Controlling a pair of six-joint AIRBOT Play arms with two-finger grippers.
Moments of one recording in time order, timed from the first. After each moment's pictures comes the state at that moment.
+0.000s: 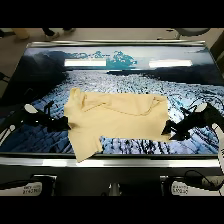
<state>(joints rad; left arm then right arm) 0.09 -1.43 0.84 1.00 -1.09 -1.44 -0.31 -1.46 0.90 -1.22 1.33 1.53</state>
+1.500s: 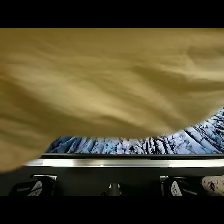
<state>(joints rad) 0.17 -0.72 1.99 1.26 -1.06 -1.47 -0.31 -0.72 1.86 -1.26 1.29 1.46</state>
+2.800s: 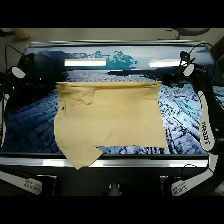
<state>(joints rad) 0.13 -1.71 1.61 1.19 -0.97 -1.44 -0.09 -1.77 1.67 -1.34 0.96 1.63</state>
